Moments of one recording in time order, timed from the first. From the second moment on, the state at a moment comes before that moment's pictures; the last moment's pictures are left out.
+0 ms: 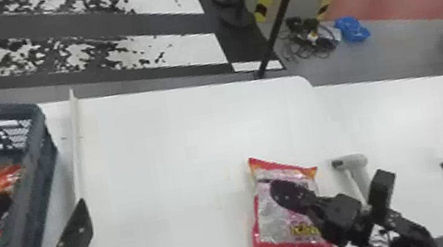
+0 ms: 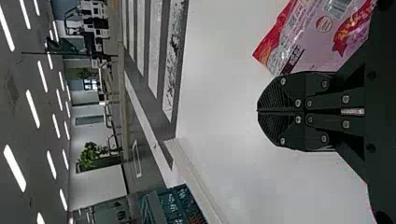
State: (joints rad) left arm 0.77 0.20 -0.10 -2.38 0.14 0.24 -0.18; right arm 0.59 -0.31 -0.28 -1.74 -0.29 0.01 0.78
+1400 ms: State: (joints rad) left arm 0.74 0.20 -0.10 -2.33 0.15 0.22 -0.18; right arm 0.70 -0.08 -0.09 -1.78 -0.27 -0.19 -0.15
